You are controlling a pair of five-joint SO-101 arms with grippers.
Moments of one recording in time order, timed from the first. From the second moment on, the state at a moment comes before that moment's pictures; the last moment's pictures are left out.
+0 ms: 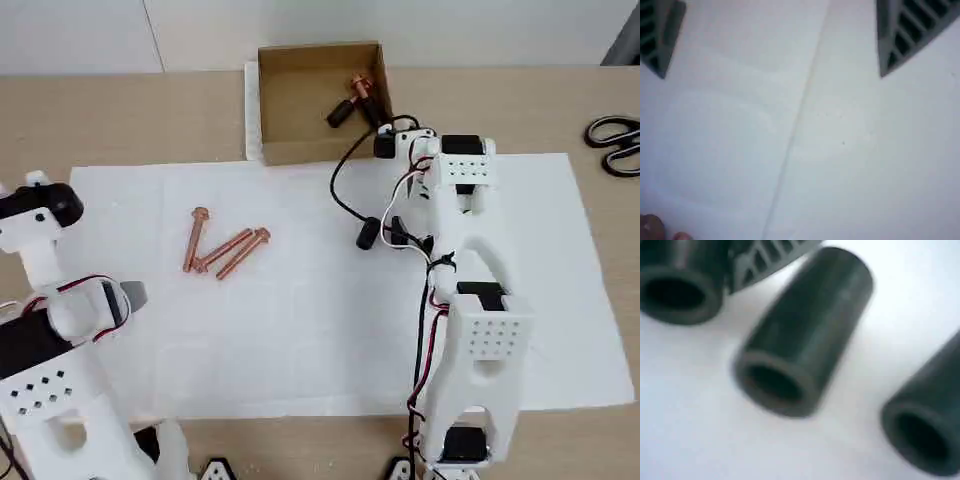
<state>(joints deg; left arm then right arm) -28.8 -48.0 32.7 93.5 0.8 -3.0 37.6 -24.4 84.7 21.8</state>
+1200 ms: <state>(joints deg) -10.9 18.2 -15.3 95.7 -1.5 -3.3 11.1 -20.4 97.7 21.8</state>
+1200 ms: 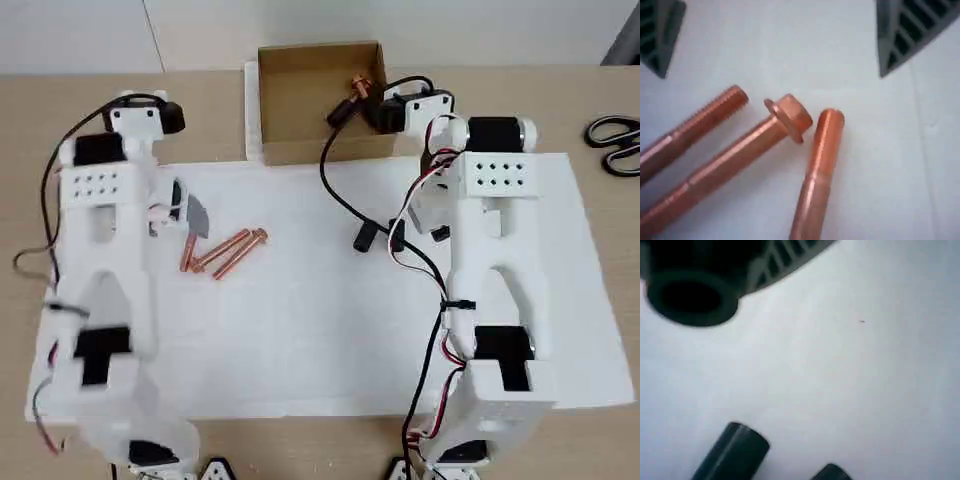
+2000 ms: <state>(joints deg) -10.6 53.4 -48.3 95.9 -2.2 -3.4 11.1 -20.4 97.7 21.8</state>
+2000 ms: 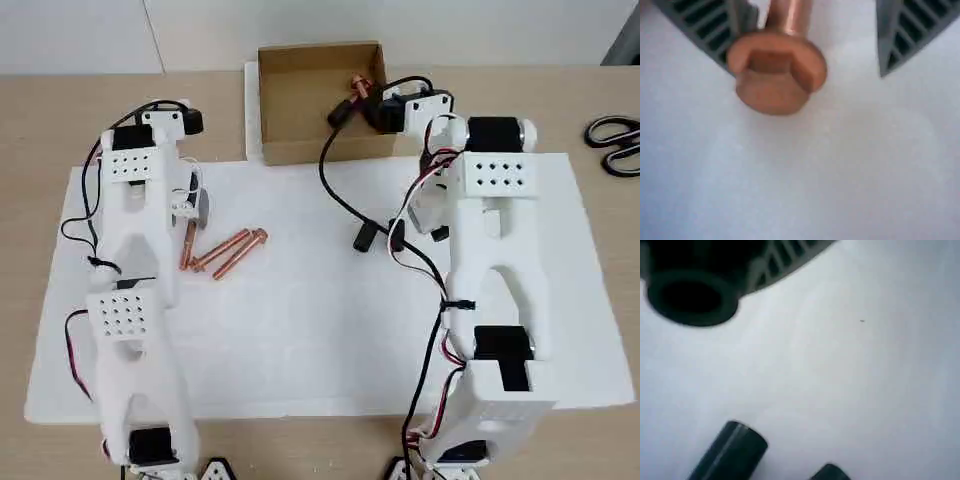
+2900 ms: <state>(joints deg) -7.3 43.6 -56.0 99.4 -2.0 -3.5 10.1 -20.4 97.7 21.8</state>
